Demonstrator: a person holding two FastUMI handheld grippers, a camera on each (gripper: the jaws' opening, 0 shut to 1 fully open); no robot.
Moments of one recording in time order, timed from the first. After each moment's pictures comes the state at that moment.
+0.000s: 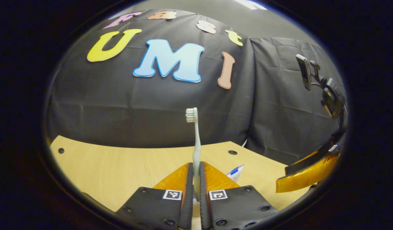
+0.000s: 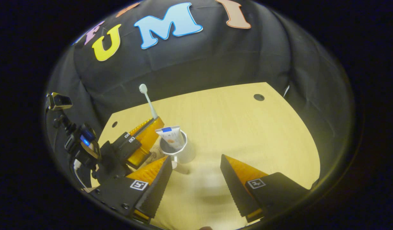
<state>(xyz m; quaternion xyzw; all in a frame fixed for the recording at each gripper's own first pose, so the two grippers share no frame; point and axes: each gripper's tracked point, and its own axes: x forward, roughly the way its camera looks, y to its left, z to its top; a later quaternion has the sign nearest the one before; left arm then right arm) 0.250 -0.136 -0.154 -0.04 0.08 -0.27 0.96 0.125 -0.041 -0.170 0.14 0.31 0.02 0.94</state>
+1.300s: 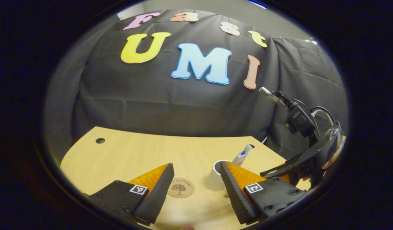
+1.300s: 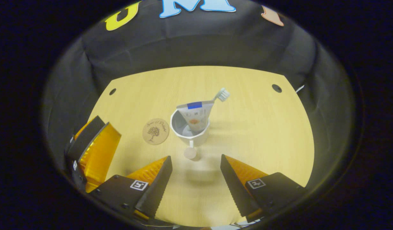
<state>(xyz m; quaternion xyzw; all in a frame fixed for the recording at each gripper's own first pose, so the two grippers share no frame) 0.142 -0.022 -0.121 -0.06 0.15 -0.13 0.98 0.137 0.009 -0.214 0.05 0.45 0.04 0.89</state>
